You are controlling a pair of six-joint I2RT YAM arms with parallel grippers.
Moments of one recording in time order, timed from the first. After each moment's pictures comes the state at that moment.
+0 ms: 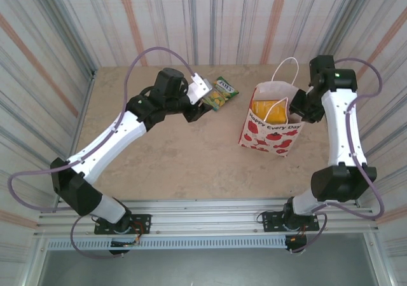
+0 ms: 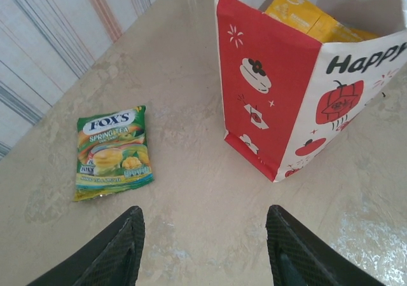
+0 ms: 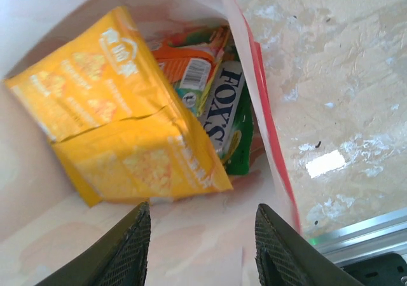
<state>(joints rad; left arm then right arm) -0.66 1.51 1.52 -0.59 0.24 0.32 -0.04 1.50 1.78 -1.53 -0.05 0.49</state>
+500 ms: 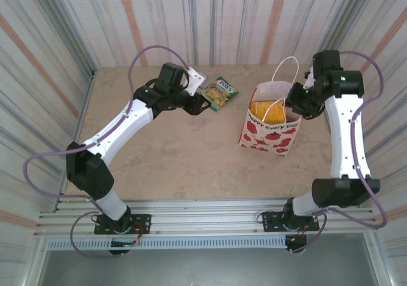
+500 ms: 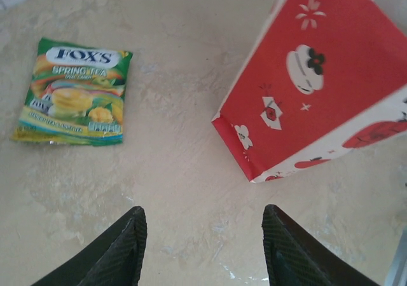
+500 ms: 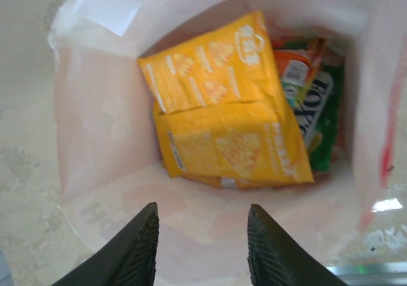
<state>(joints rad) -0.55 1.66 1.57 -0.62 0.37 0.03 0.00 1.50 1.86 -1.48 -0.23 0.46</state>
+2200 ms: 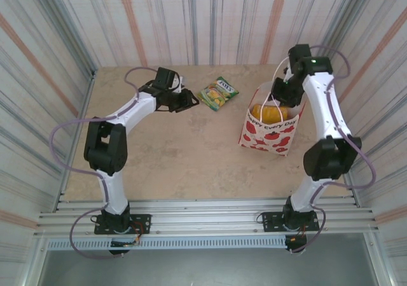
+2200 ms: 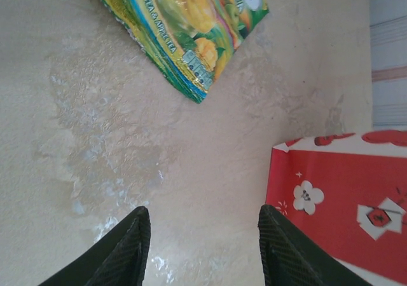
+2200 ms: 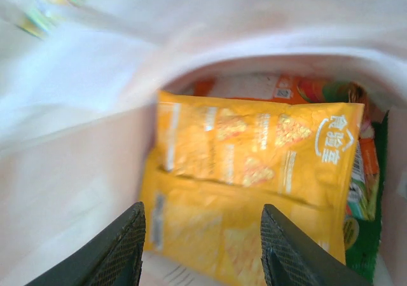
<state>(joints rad) -0.38 1.95 1.55 -0.47 0.47 -0.57 0.06 1.72 1.92 -1.39 -0.18 0.41</state>
